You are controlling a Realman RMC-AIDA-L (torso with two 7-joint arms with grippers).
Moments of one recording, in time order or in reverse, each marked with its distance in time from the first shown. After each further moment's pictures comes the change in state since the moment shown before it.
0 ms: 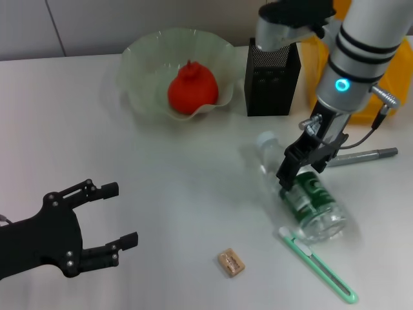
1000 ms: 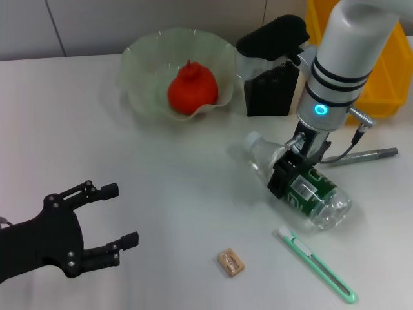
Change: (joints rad) left arm 0.002 -0.005 -0.007 -0.013 0.000 -0.011 0.003; right arm -0.005 0.013 -0.185 0.105 0.081 0.184 -0.020
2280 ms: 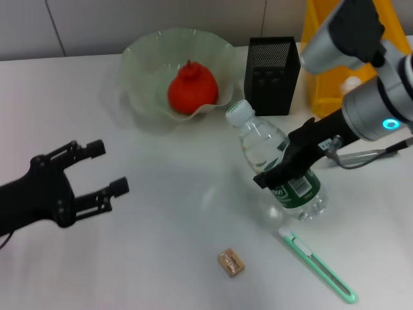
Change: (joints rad) left arm -0.083 0.004 -0.142 -0.058 -0.010 -0.004 -0.149; right arm -0.566 -0.006 -0.048 -0.798 0.417 -0.093 -0.433
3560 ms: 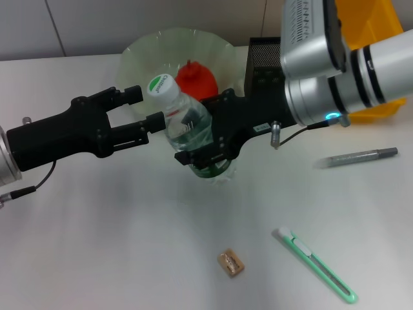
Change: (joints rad) left arm -0.195 -0.010 0.002 -0.007 -0.001 -0.099 -0.258; right arm 0.131 0.002 0.045 0.425 0.461 0.237 -0.720
